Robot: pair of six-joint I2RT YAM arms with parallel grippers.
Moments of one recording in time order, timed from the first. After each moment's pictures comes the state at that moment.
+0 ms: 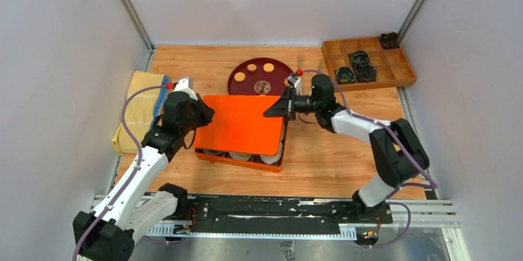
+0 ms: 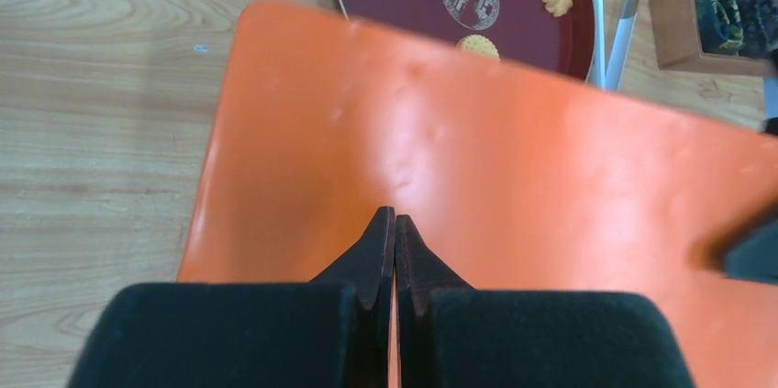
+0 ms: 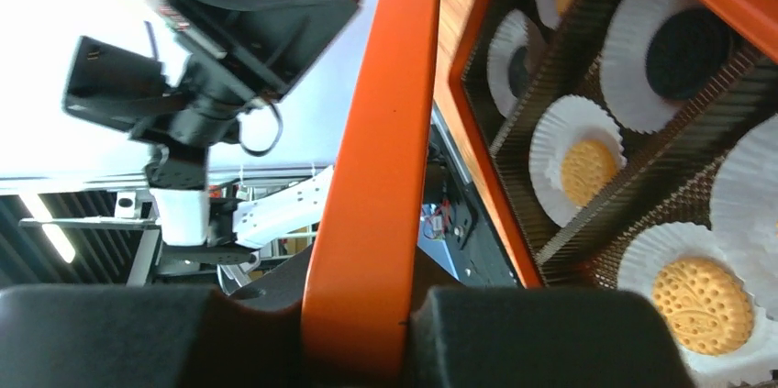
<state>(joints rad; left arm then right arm) -0.32 0.88 0.72 -0.32 -0.04 -0.53 0.45 1.55 0.85 0.48 -0.97 1.16</state>
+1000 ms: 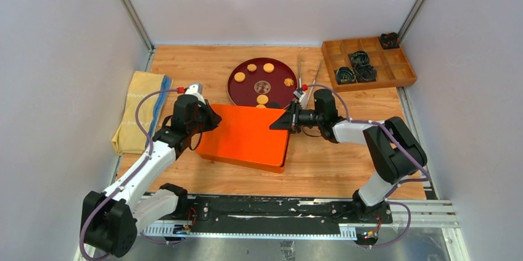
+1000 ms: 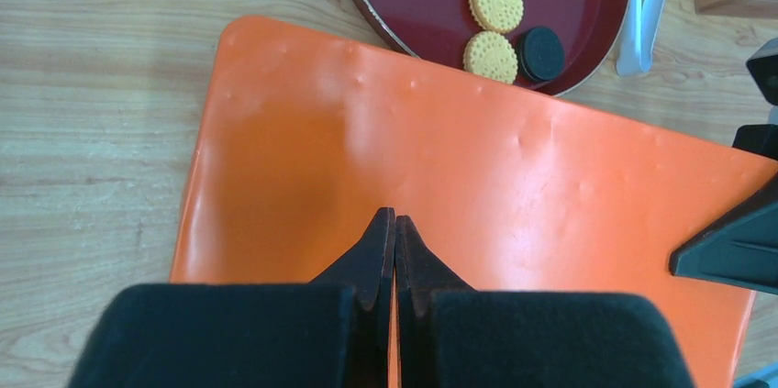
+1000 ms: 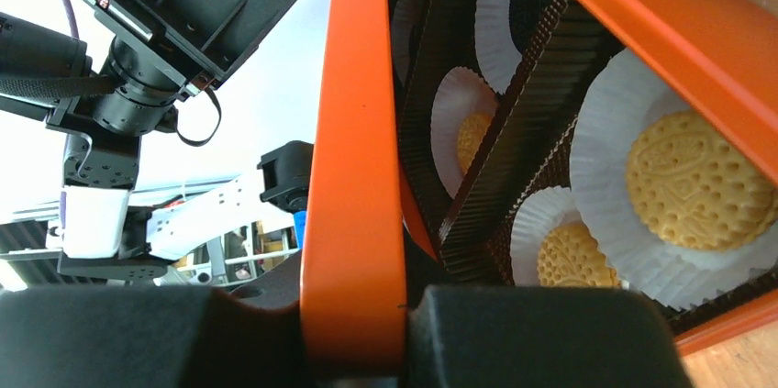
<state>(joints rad) -0.32 0.99 0.62 -0.20 0.04 -0.53 0.44 1.63 0.67 0.54 -0.89 1.05</state>
